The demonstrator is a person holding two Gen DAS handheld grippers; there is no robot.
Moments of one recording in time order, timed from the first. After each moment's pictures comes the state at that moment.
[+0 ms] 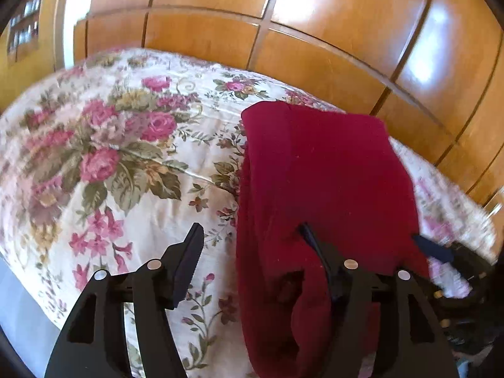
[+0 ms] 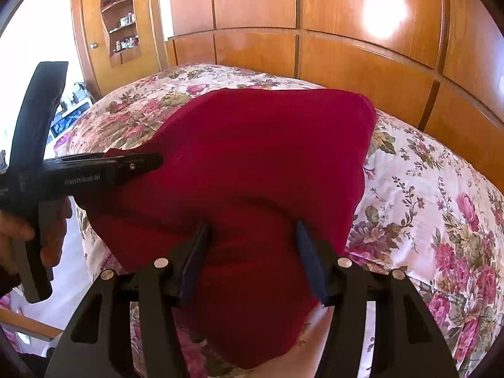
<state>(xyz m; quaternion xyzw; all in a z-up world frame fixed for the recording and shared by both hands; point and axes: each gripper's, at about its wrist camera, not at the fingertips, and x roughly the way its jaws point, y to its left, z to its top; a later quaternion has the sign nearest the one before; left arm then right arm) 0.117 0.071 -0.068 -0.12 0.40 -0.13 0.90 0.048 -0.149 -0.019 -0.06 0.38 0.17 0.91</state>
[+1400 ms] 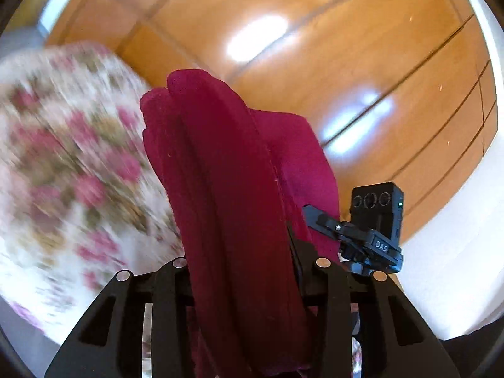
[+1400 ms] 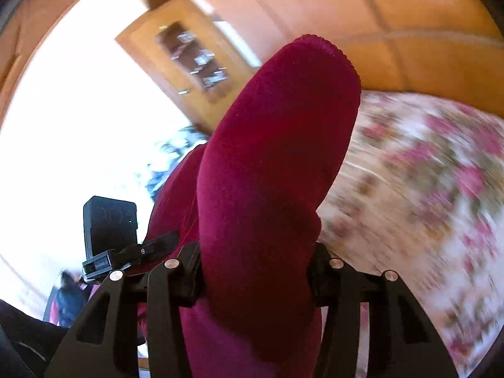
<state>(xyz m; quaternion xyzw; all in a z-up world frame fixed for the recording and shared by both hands) 0.059 0.177 0.020 -0.33 0.28 -0.28 0.86 0.157 -0.081 0.086 0.14 0.38 0.46 0.79</state>
